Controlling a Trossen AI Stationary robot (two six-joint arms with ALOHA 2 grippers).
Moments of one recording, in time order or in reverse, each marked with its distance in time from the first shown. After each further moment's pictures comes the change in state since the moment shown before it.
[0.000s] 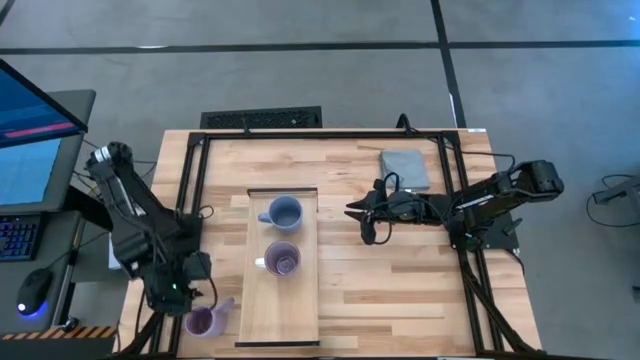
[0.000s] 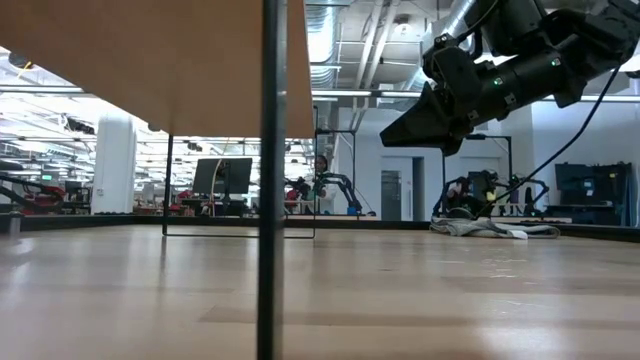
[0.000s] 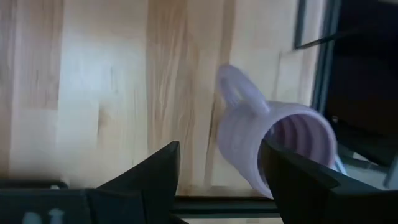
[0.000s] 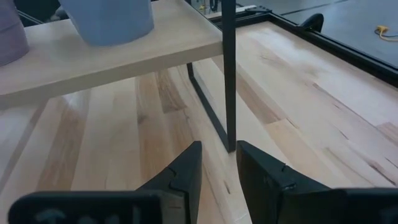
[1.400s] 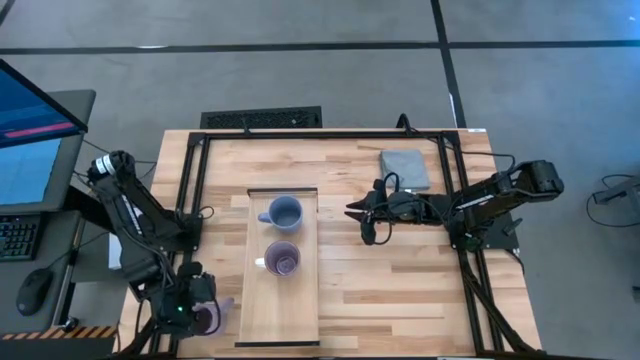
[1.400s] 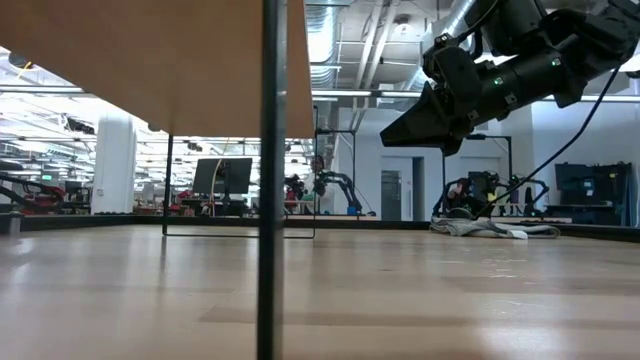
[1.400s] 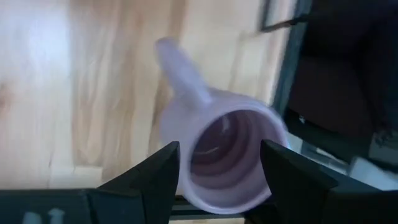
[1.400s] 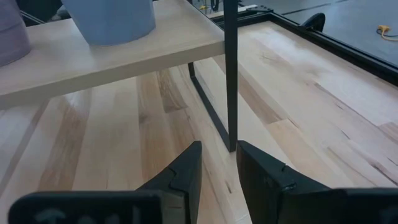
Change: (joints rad) left arm -0.033 0.140 -0.018 0.213 0.095 -0.123; right arm 0.001 0.000 0.000 0.000 -0.003 0.000
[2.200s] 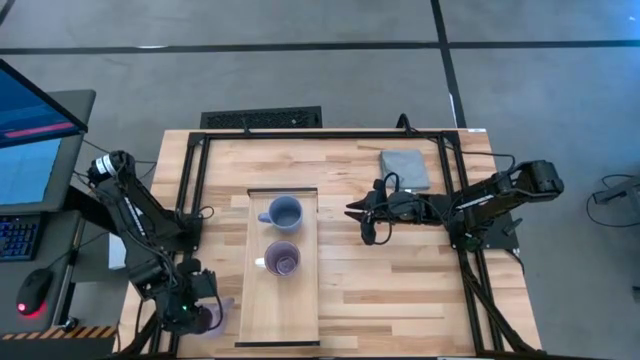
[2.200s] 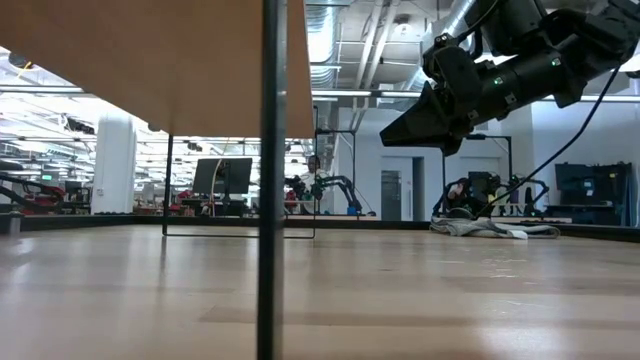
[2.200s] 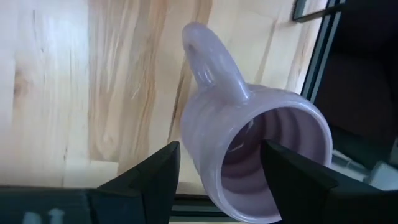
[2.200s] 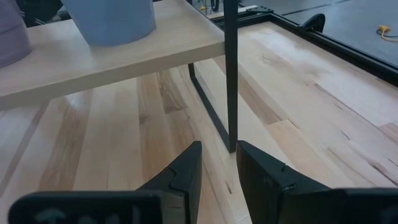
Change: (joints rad) left arm 0.000 0.001 -0.066 0.010 0.009 -0.025; right arm 0.000 0.000 0.000 0.002 0.000 0.000
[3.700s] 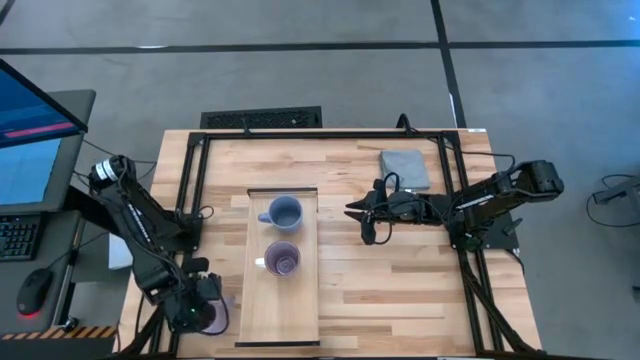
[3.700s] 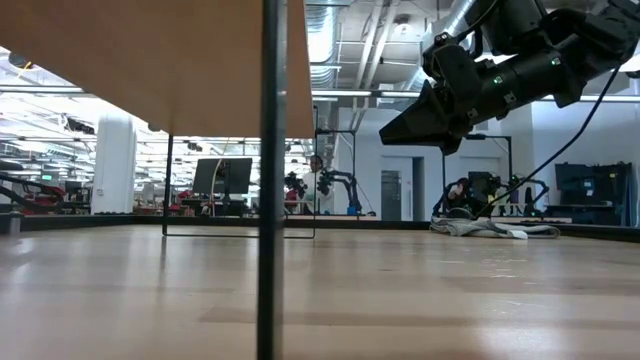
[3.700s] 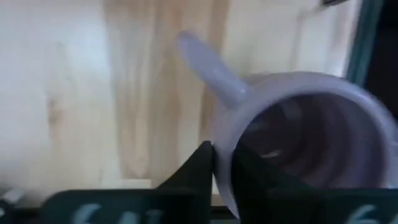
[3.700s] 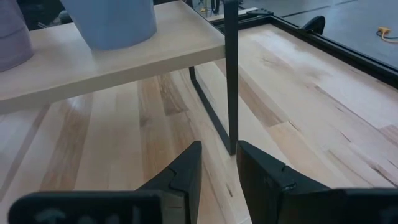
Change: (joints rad) left arm 0.034 0.062 0.000 -0.025 -0.014 0.176; right arm 0.000 0.000 0.000 0.008 0.000 0.000
